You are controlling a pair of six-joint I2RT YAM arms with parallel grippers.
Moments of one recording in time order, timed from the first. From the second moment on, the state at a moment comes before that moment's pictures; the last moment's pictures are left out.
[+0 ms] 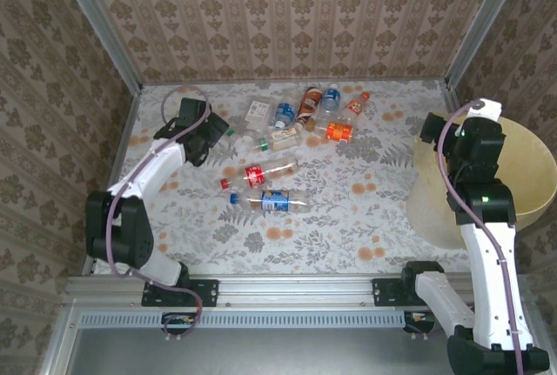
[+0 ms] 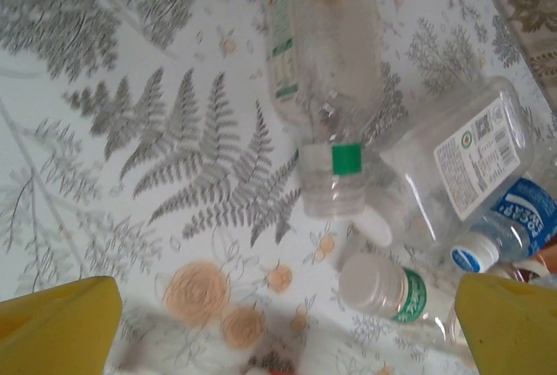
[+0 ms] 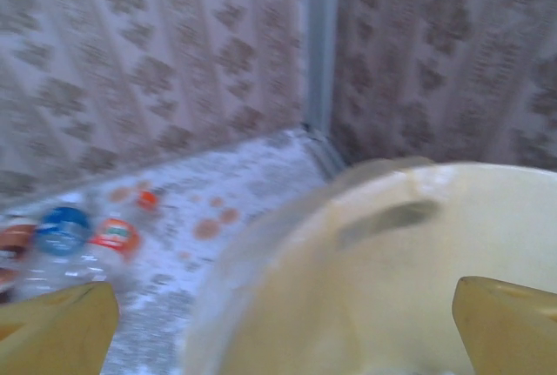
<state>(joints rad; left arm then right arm) -0.27 1.55 1.18 -0.54 -0.09 -1.01 -0.06 0.82 1.11 -0.61 0.31 0.16</state>
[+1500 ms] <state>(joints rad) -0.15 2.35 1.91 -0.65 -0.14 -0.90 0.32 0.76 0.91 -0.36 -0.03 0.05</state>
